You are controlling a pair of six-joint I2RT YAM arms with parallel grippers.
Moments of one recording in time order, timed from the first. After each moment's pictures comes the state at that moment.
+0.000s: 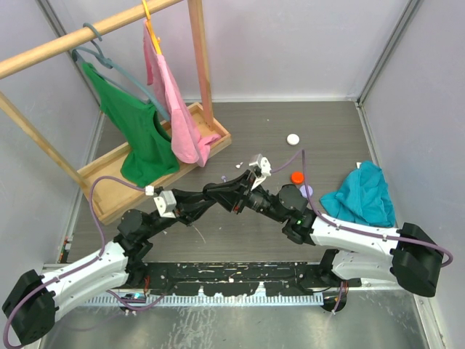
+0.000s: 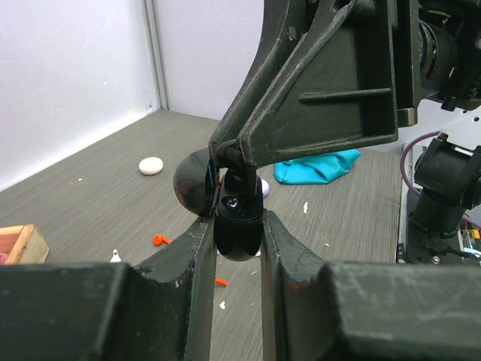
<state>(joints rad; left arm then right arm) -0.77 0.69 0.16 0.87 0.33 -0.09 1.02 1.10 0.56 0.78 -0.12 0.43</state>
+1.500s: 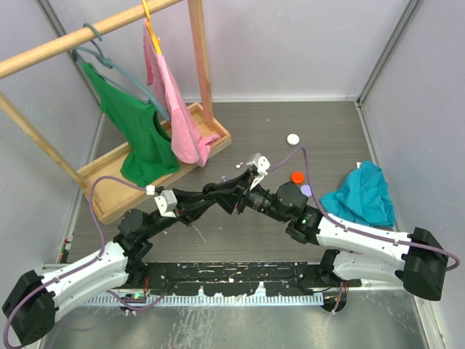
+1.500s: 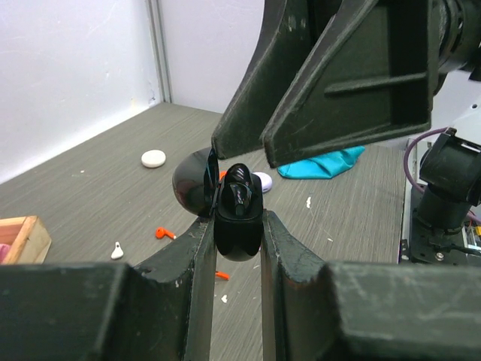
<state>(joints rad) -0.77 0.69 0.16 0.85 0.33 -0.09 1.03 1.05 0.59 0.60 -0.07 0.38</state>
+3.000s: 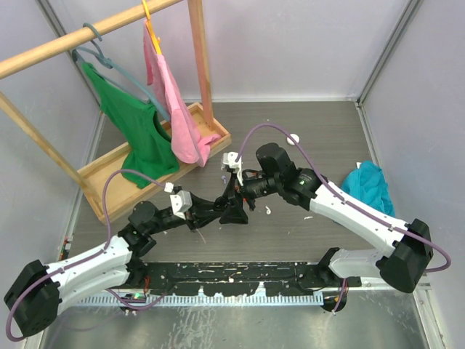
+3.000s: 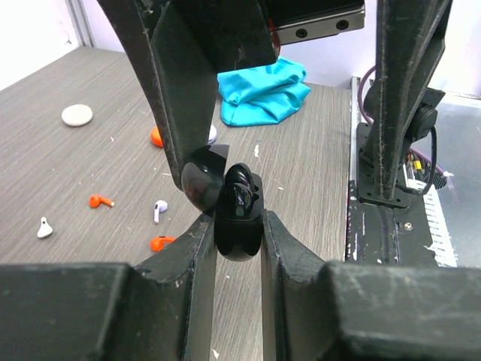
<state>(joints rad) -0.77 0.80 0.22 0.73 0.51 -0.09 0.82 1.23 1.05 -0.36 -0.77 -0.06</state>
